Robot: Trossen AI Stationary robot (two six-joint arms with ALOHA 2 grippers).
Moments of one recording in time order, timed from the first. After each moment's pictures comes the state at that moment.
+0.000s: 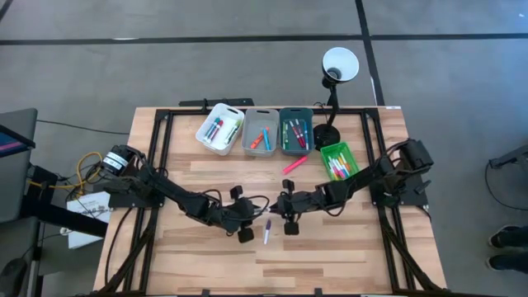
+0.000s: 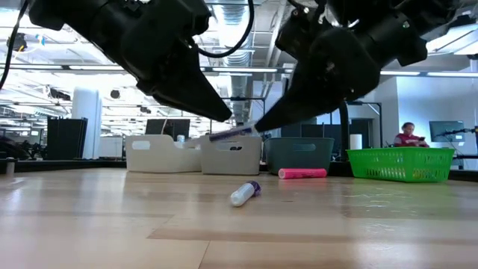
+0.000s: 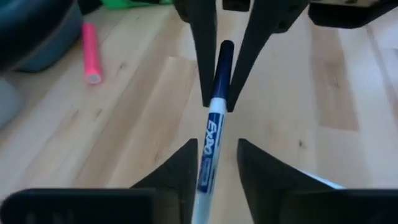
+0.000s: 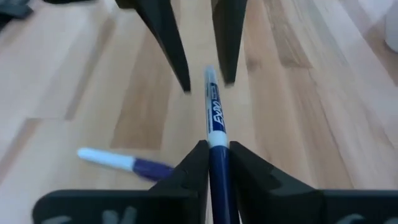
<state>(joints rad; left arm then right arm) -0.46 1.73 0.85 0.19 -0.56 -0.33 0.29 1.75 0.81 0.32 0.19 0.07</state>
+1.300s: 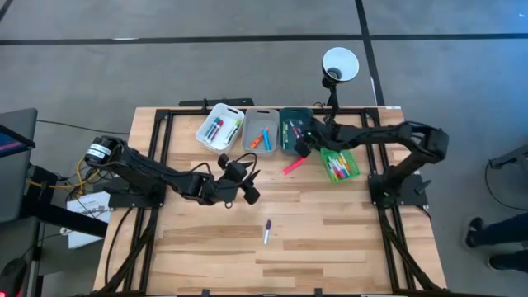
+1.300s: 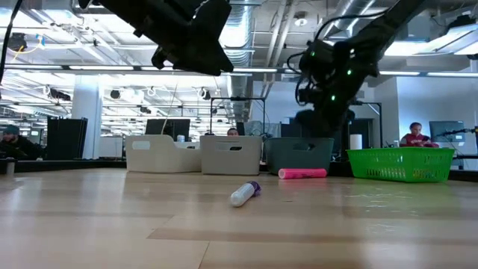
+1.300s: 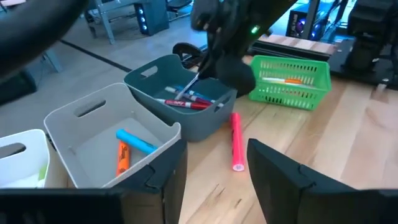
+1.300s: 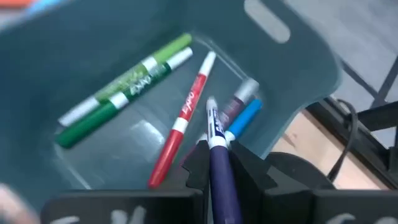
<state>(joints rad) -0.29 1.53 0.85 0.18 -0.91 -0.31 -0.42 1.55 0.81 -0.22 0.41 0.12</state>
